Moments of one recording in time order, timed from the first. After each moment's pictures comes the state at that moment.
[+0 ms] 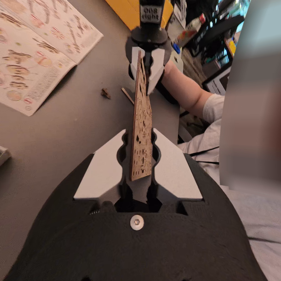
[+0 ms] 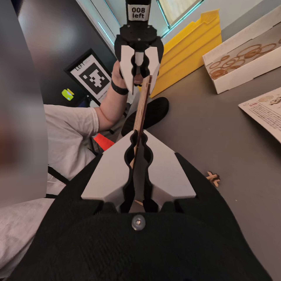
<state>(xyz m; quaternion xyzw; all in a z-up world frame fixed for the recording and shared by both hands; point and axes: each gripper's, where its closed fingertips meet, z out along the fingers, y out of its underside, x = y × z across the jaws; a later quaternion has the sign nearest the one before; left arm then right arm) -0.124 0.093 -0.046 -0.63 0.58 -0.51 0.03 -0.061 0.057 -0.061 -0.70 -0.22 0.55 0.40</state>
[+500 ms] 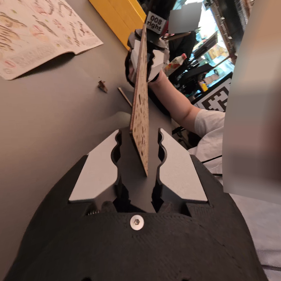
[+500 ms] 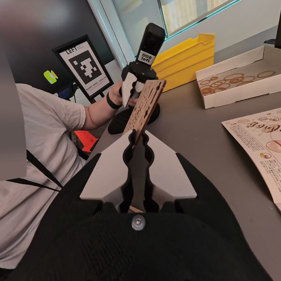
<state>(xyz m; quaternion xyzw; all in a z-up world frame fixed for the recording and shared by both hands) -0.146 0.085 -0.079 -0.63 0.50 -0.60 0.05 -0.058 0.062 -0.064 -0.68 -0.28 0.49 0.46</state>
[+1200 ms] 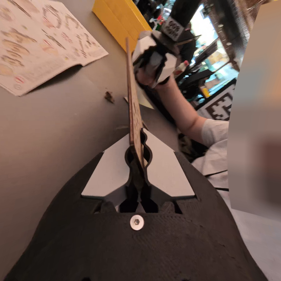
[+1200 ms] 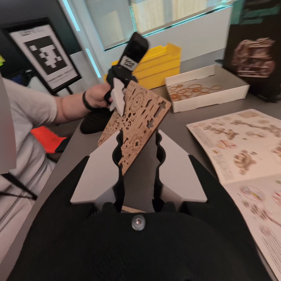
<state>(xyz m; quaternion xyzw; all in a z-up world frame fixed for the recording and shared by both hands) -0.123 0.089 -0.083 -0.62 0.48 -0.62 0.06 -0.035 0.080 -0.058 -0.71 -0.28 0.38 0.52</state>
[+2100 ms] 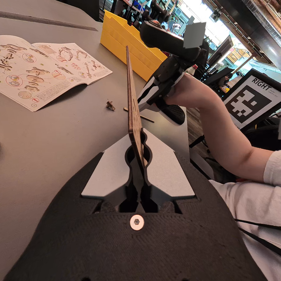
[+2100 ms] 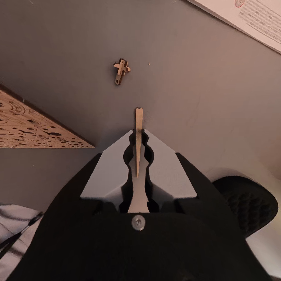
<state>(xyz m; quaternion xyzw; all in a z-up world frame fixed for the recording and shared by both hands) -0.142 0.082 -0.067 -0.60 0.51 -0.59 0.18 0.009 0.013 -0.164 -0.99 0.08 0.00 0.09</state>
